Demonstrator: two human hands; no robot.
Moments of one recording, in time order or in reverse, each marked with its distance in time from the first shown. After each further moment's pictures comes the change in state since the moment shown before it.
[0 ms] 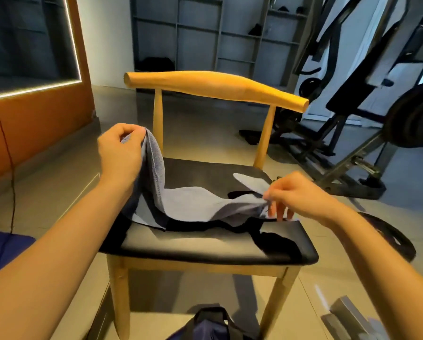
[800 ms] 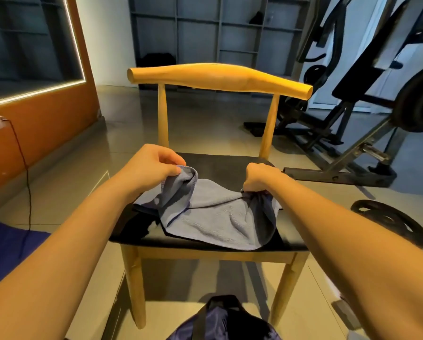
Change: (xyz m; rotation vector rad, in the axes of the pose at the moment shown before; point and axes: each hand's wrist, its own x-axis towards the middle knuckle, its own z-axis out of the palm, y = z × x) left_hand -0.023 0.008 -0.008 0.460 -0.691 -0.076; right_hand 0.108 -0.011 0.059 -0.659 -0.058 0.272
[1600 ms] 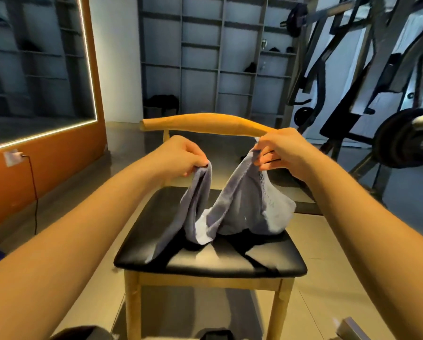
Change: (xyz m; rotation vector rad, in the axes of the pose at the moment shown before) left_hand -0.025 0.123 -0.036 0.047 -0.044 0.172; right_hand -0.134 0.022 -0.157 1.178 0.285 -0.058
